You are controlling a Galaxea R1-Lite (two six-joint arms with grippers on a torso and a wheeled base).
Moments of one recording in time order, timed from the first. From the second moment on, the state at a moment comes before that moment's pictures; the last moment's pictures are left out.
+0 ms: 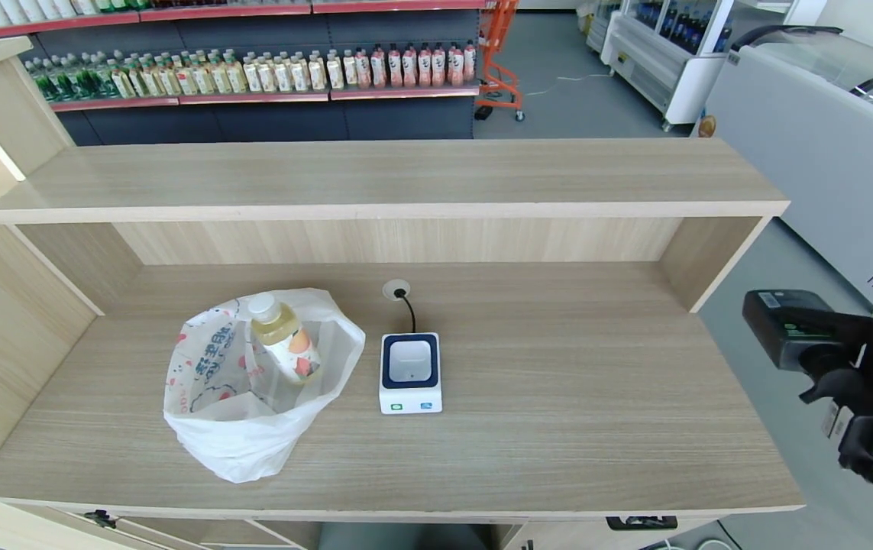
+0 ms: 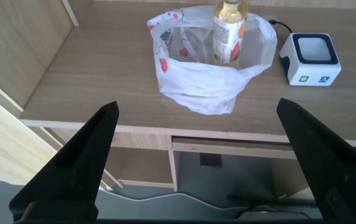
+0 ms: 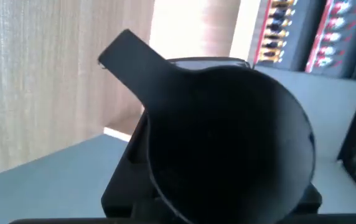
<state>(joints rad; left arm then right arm) 0.00 0.00 0.00 0.00 0.05 -0.01 -0.28 1.42 -0.41 -0.83 0.76 -1.93</state>
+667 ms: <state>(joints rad) 0.00 0.00 0.00 0.00 0.05 -0.01 0.04 1.37 -0.40 -0.57 0.98 -2.56</state>
